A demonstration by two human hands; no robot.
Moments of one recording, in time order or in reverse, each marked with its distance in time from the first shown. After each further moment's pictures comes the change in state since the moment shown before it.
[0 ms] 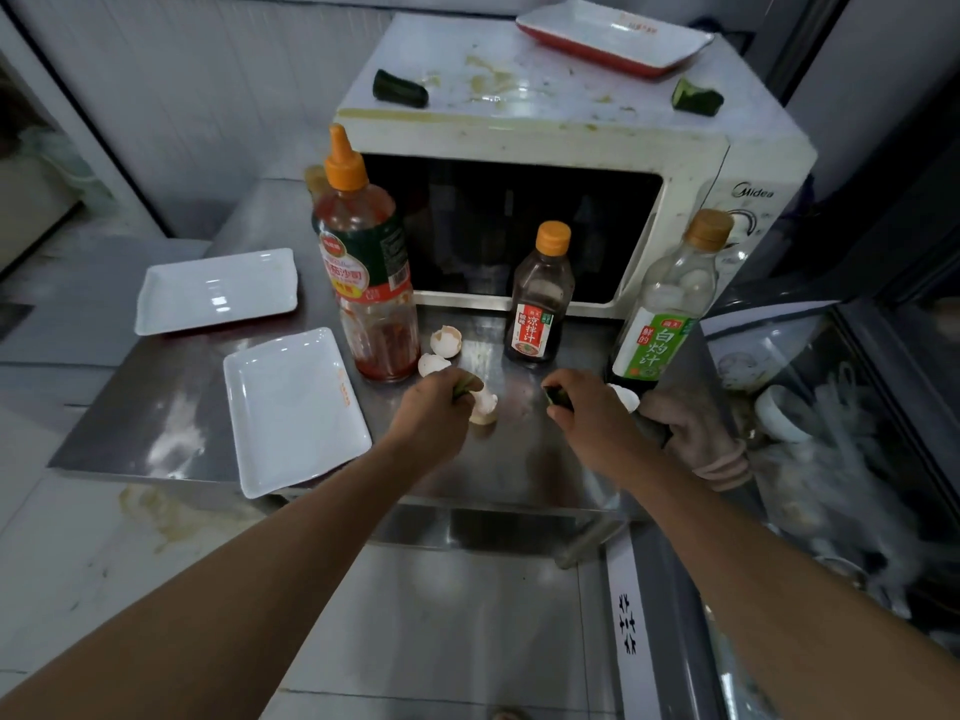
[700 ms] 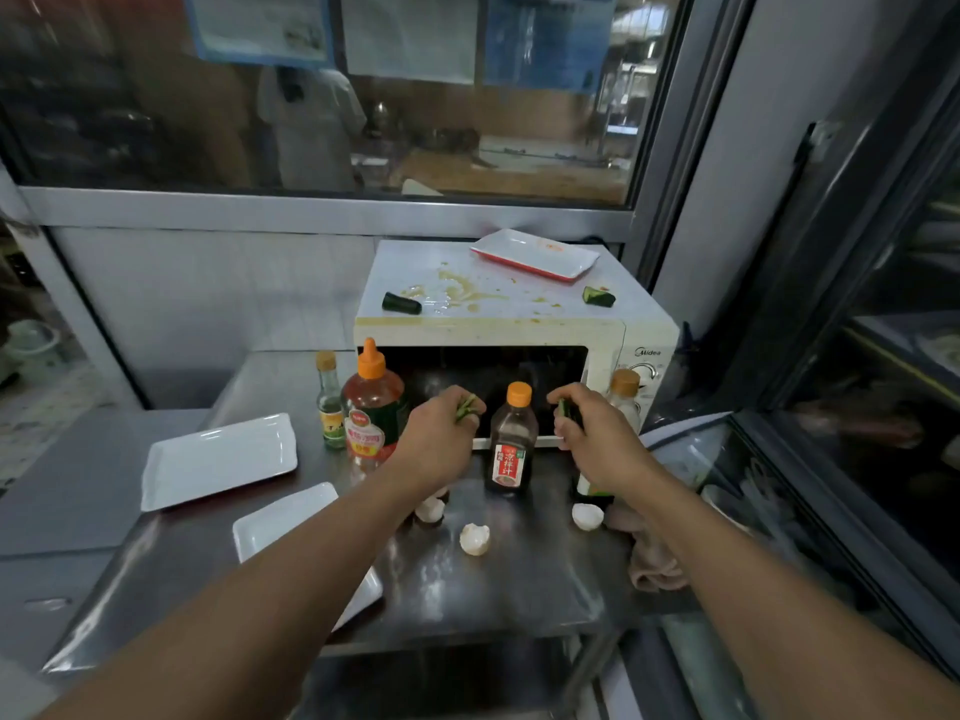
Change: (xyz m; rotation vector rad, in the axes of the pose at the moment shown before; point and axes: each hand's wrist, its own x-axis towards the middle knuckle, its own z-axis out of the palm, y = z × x) left_hand 0.002 0.095 -0.100 -0.059 0.040 0.336; right_hand -0.012 -0.096 -0.116 0.136 0.300 0.019
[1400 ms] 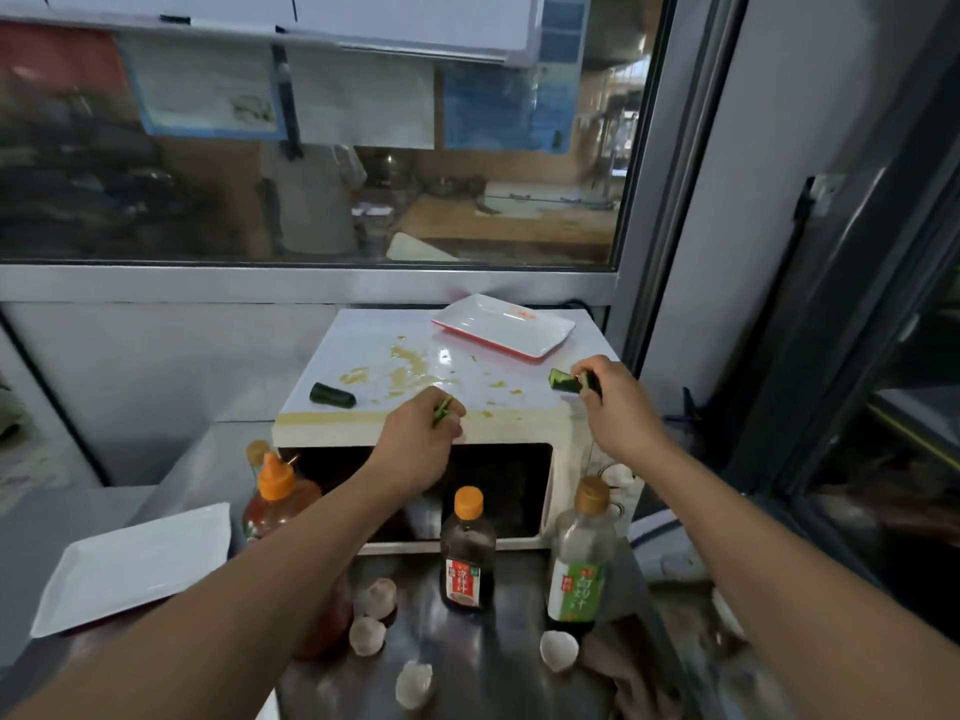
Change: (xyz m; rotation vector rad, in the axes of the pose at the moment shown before) left_hand 0.121 0.056 0.023 -0.009 0.112 0.019; right_hand 0.160 0.062 -0.086 -0.065 0.223 -0.085
